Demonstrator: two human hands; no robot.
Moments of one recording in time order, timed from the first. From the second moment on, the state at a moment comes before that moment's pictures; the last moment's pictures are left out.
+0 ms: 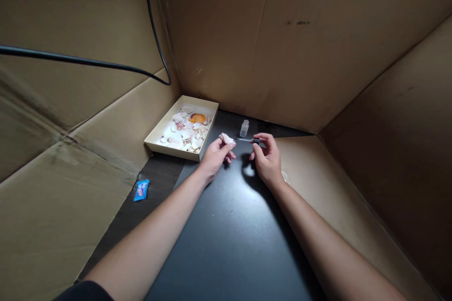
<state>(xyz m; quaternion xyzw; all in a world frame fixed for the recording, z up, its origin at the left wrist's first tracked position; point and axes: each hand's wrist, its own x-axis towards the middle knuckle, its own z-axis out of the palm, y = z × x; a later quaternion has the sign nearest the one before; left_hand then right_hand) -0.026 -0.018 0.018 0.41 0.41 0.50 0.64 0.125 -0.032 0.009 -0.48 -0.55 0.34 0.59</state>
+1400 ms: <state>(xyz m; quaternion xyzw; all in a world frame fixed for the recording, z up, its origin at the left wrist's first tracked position) -0.029 -0.015 0.015 0.35 0.40 0.54 0.65 0.127 -0.031 0.008 -0.51 -0.55 0.34 0.57</state>
